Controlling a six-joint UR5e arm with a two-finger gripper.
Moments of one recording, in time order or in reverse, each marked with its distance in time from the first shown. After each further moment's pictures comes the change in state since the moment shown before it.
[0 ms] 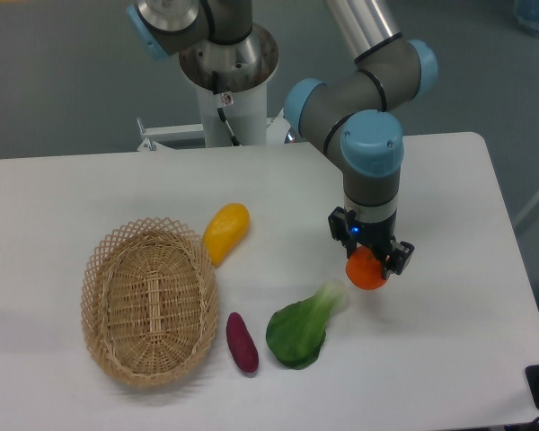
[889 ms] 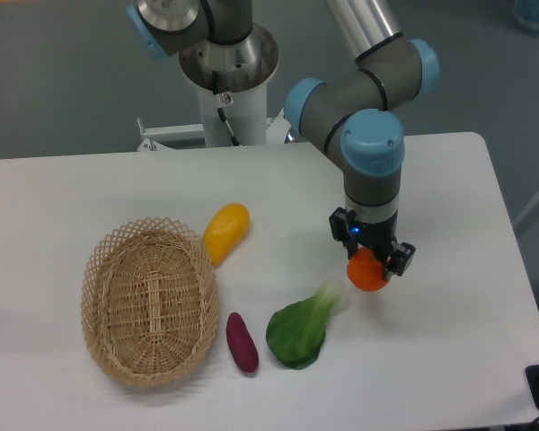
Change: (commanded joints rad) arm -0.014 0.002 0.006 -0.006 0.000 0.003
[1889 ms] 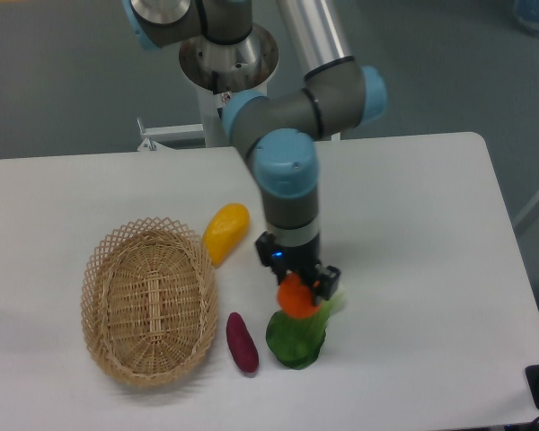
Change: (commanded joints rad) arm -0.268 -0.018 0.032 0.017 -0.011 -0.366
